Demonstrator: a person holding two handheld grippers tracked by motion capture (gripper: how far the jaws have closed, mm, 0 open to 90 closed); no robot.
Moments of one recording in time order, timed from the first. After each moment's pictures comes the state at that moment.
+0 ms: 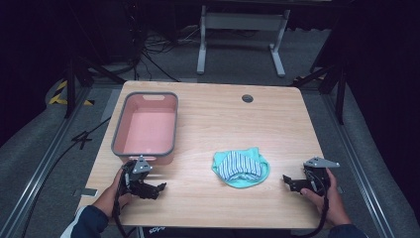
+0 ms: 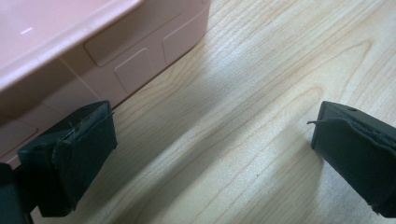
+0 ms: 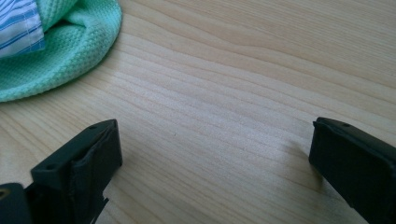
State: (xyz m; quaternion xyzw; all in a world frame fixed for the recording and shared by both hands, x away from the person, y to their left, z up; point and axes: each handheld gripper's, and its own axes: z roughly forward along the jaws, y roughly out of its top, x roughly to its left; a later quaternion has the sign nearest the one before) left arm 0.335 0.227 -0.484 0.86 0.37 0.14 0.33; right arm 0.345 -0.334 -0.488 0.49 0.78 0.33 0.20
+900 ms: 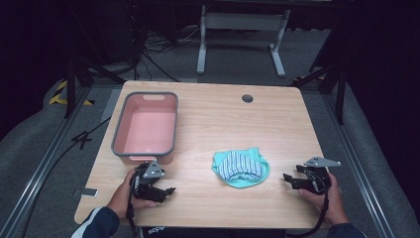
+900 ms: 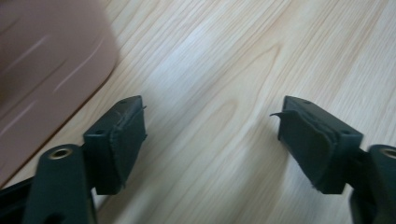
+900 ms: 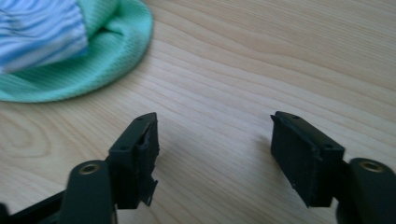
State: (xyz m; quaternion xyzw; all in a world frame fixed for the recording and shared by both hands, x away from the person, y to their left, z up) left arm 0.329 0.191 -0.474 0.89 0.28 0.10 0.33; right arm 0.342 -0.331 -0.478 0.47 0.80 0.35 0.17
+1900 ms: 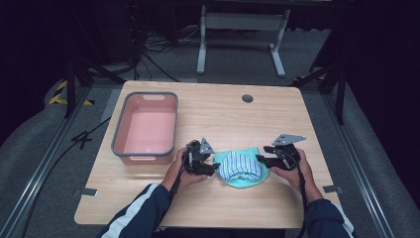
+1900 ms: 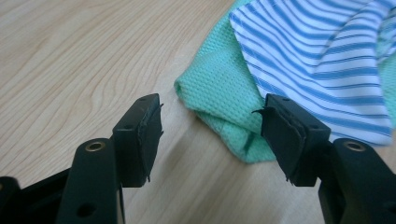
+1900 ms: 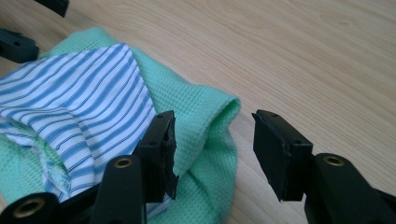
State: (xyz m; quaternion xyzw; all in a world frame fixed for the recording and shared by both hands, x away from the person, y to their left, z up) left arm 0.398 0.055 -0.465 0.89 0.28 0.12 0.34; right arm 0.405 -0.247 -0.452 0.36 0.84 0.37 0.15
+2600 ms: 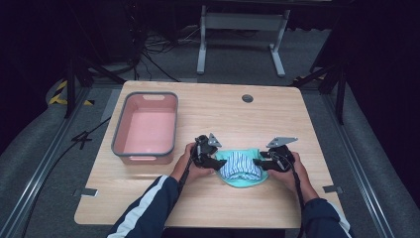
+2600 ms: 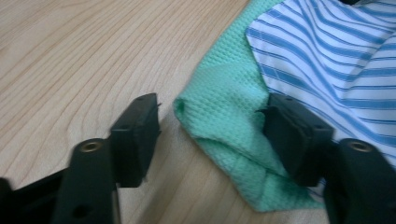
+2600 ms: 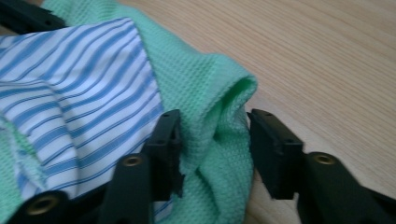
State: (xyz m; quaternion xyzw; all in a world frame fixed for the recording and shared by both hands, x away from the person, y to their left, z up) left arm 0.427 0.039 -0.474 0.90 0.27 0.08 0.34; right arm 0.409 -0.241 -0.472 0.37 0.86 0.34 0.12
